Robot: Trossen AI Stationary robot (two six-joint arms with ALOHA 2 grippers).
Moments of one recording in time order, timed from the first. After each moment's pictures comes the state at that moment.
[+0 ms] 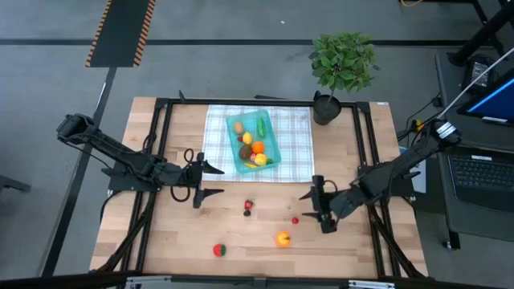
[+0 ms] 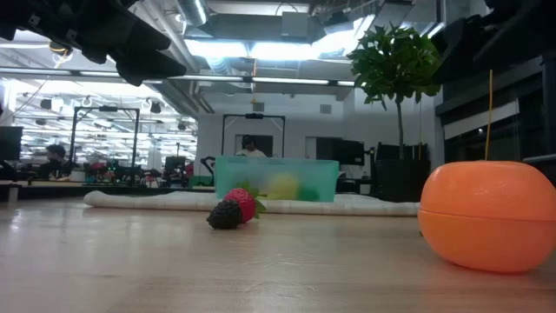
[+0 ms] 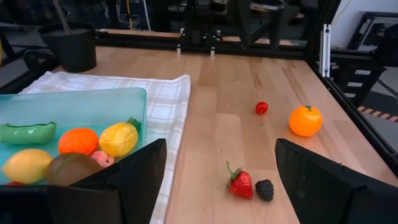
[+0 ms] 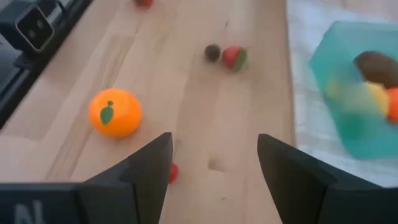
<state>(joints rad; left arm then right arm) -0.38 0.92 0.36 0.25 -0.42 -0.21 0.60 1.23 0.70 -0.21 0.40 0.21</state>
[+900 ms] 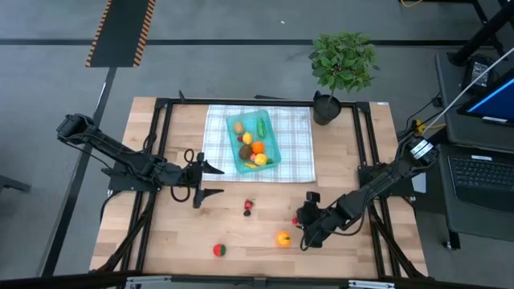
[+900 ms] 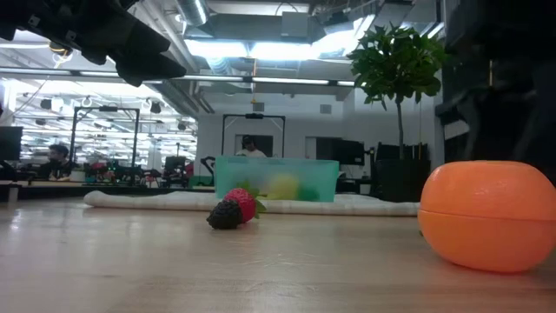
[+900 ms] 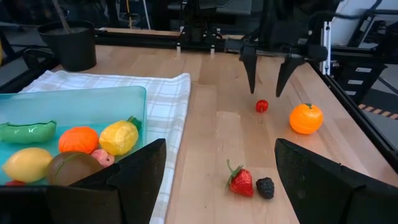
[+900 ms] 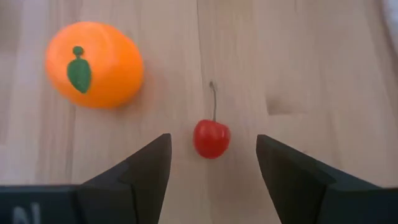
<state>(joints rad) -0.38 0.92 0.36 0.24 -0.42 -0.20 0.66 1.64 0.84 -0.29 0.36 0.64</state>
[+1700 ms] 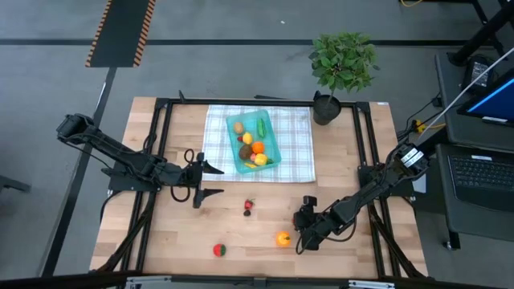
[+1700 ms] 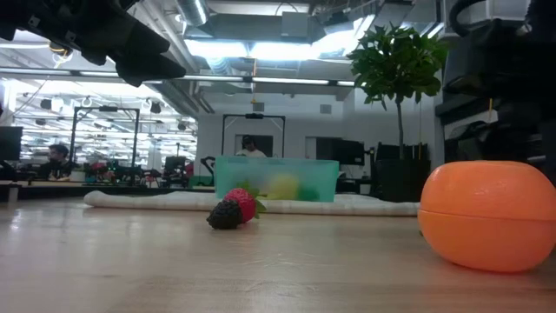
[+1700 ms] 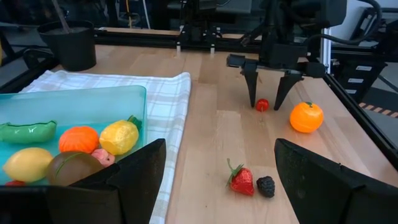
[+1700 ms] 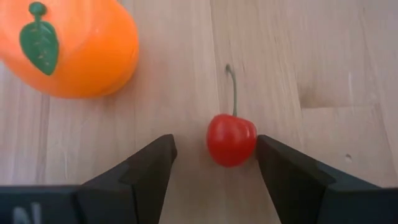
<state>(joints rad) -0.38 0.92 0.36 0.24 -0.42 -0.20 0.65 1.77 0.84 -0.20 0.35 0.65</state>
